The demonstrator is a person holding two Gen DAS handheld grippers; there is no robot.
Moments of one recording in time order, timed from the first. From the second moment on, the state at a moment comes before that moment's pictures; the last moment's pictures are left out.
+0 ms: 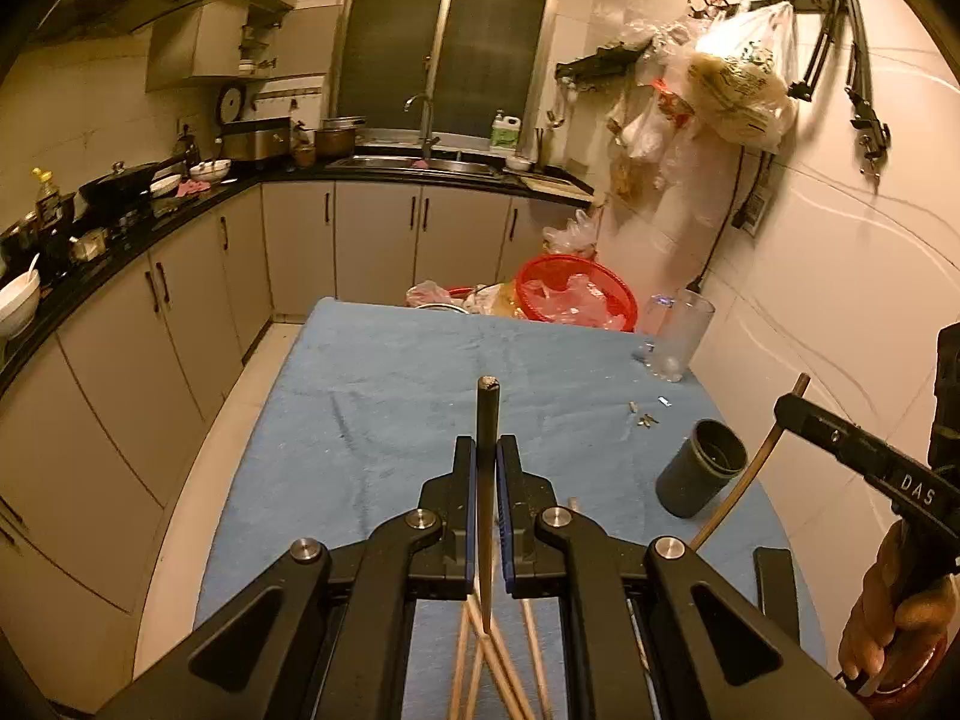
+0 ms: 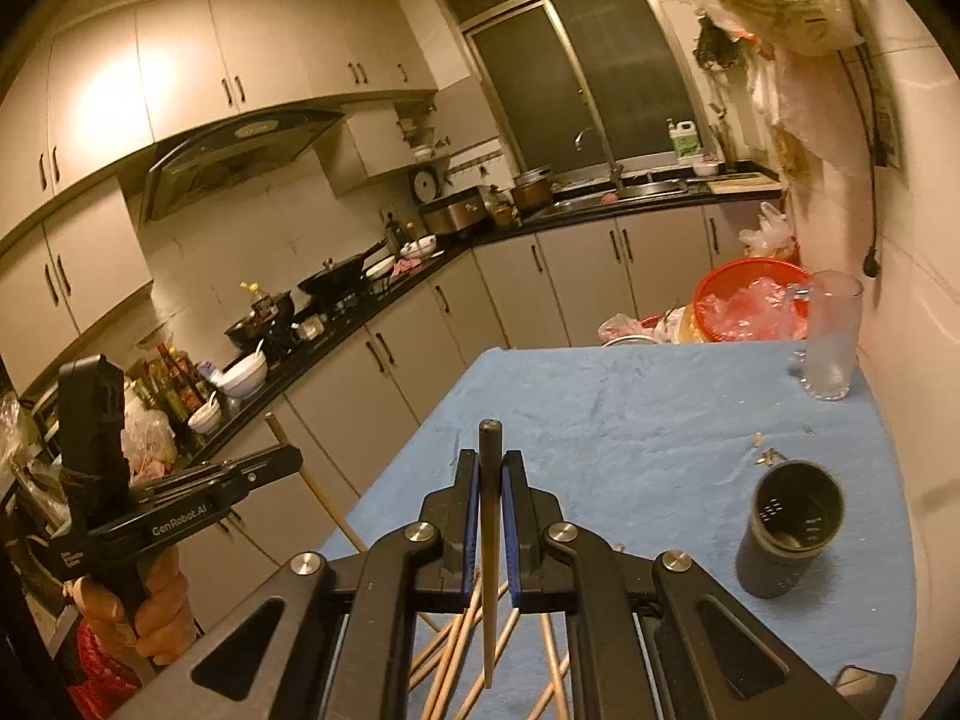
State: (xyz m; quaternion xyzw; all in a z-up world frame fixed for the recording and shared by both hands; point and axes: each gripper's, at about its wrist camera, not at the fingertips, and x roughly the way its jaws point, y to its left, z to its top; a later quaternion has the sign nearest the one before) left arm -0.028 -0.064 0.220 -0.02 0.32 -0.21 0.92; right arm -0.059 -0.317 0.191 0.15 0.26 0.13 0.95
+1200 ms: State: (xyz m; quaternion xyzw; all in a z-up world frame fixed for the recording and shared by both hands) left arm 0.024 -0.293 0.272 -0.03 0.30 -0.33 0.90; right arm -0.048 -0.499 0.247 0.18 0.17 -0.04 0.97
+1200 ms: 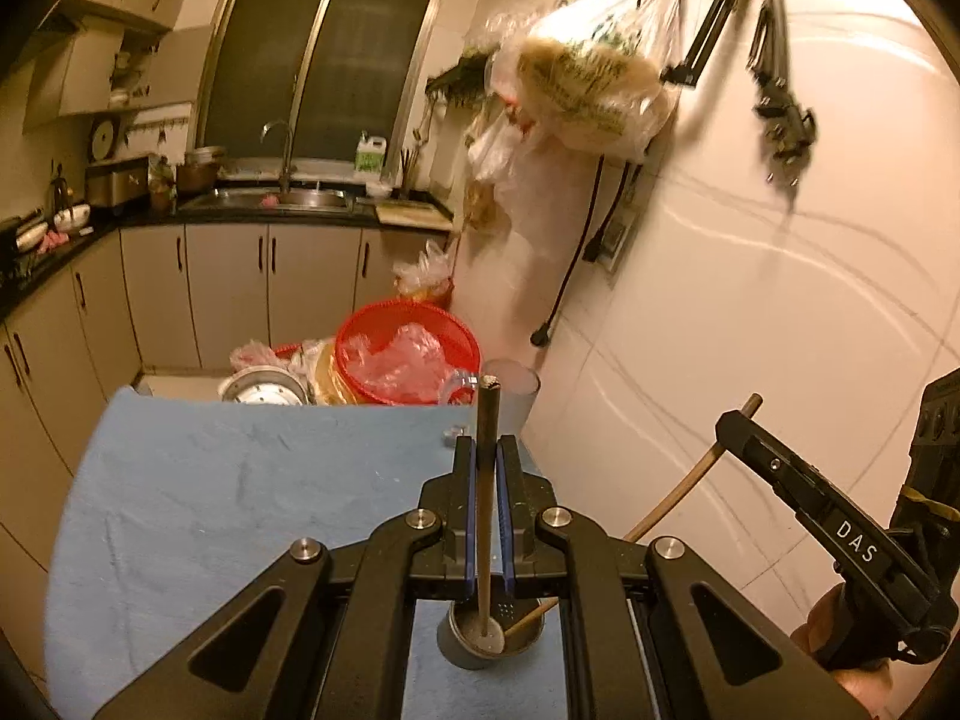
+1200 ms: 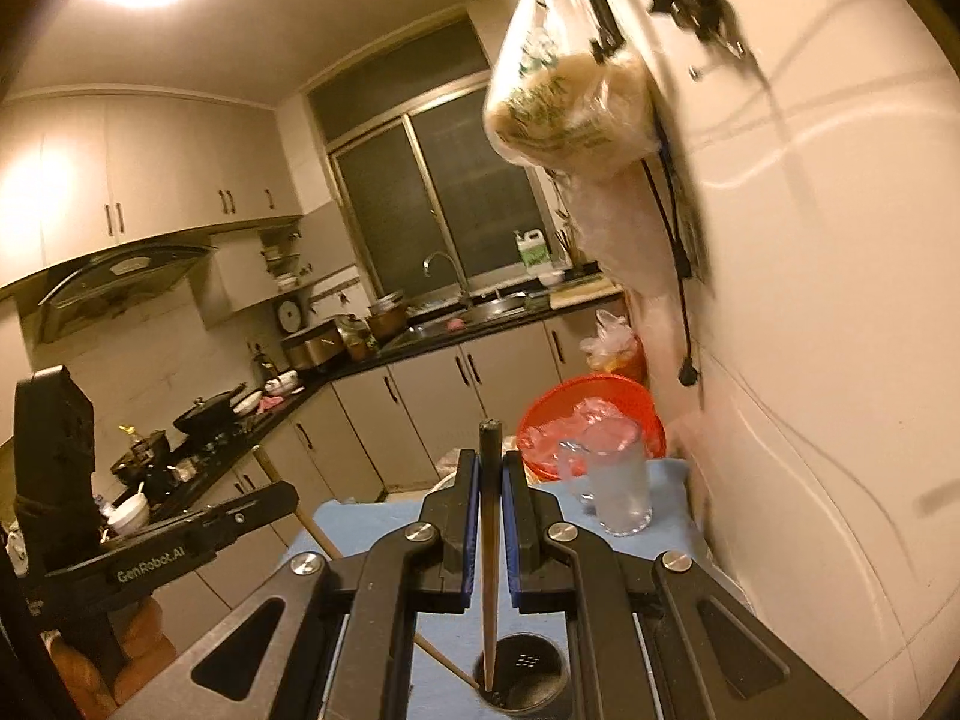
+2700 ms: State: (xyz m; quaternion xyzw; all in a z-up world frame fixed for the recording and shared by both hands) left arm -0.021 -0.139 0.224 -0.04 0.33 -0.27 0.90; right arm -0.095 -0.398 0.176 0.14 0.25 0.04 0.96
